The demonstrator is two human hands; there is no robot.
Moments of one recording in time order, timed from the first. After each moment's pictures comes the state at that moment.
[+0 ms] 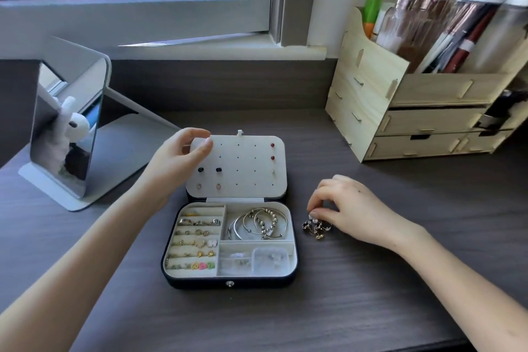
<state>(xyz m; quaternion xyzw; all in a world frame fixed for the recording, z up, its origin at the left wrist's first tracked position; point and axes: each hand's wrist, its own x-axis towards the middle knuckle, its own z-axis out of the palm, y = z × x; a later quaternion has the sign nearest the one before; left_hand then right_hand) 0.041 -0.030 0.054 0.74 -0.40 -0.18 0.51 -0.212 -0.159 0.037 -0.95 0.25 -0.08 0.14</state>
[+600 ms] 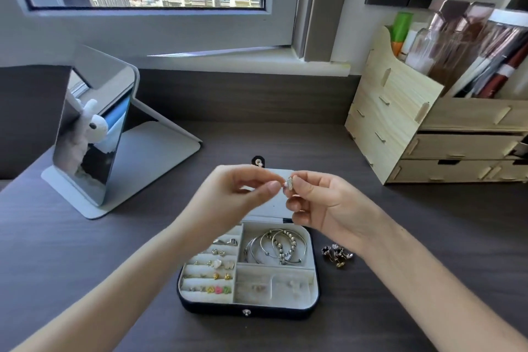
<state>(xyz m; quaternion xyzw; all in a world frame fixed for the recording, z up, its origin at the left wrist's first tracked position) -0.011 -0.019 0.075 0.64 -0.49 -0.27 0.53 -0.151 -0.128 0.076 -0.54 0.20 -0.15 0.80</state>
